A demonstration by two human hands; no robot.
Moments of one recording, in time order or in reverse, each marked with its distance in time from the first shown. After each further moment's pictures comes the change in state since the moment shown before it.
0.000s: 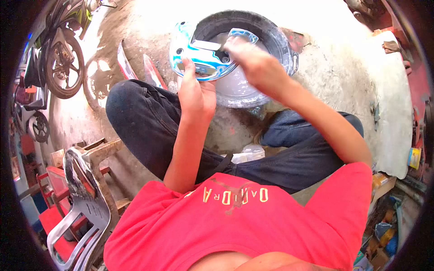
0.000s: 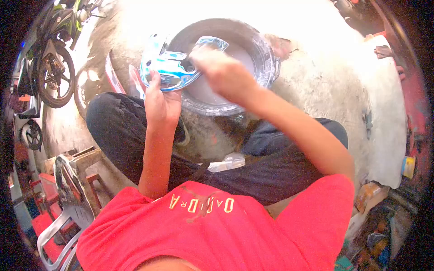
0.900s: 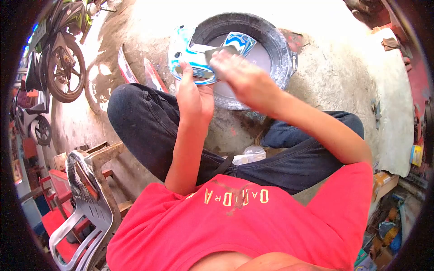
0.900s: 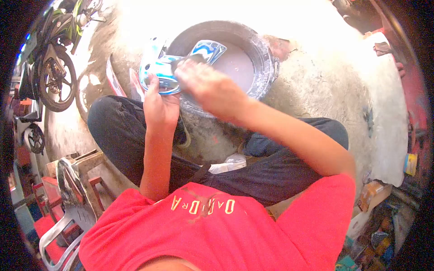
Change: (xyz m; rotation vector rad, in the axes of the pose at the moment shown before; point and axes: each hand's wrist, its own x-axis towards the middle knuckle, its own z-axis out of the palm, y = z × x) left_hand 0.006 0.000 -0.008 0.012 -0.050 -0.022; right_hand -0.008 -0.025 0.011 -0.080 0.069 -0.160
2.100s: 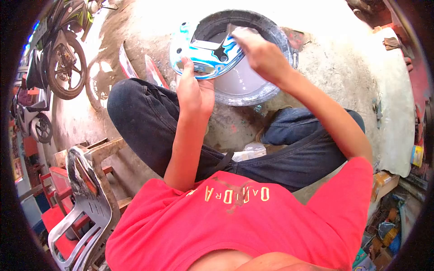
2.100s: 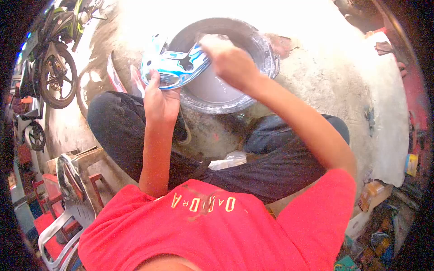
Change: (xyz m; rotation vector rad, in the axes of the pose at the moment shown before) left_hand 0.000 -0.002 -0.003 -0.038 0.050 -0.020; right_hand 0.005 0.037 -0.008 0.040 -0.053 0.165
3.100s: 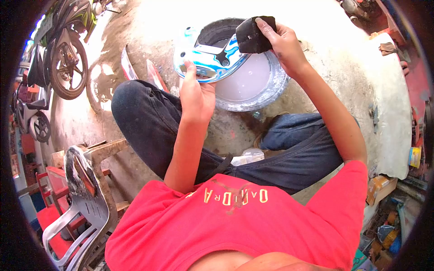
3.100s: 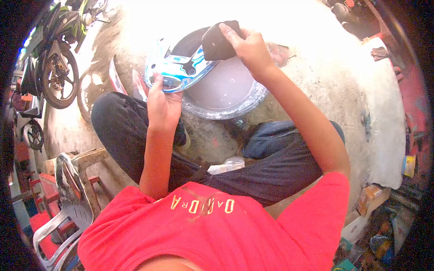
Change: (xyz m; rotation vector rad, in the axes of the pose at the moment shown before) left_hand -0.006 0.007 0.008 0.013 -0.001 -0.005; right_hand 0.024 0.024 -0.039 1.045 0.258 0.636
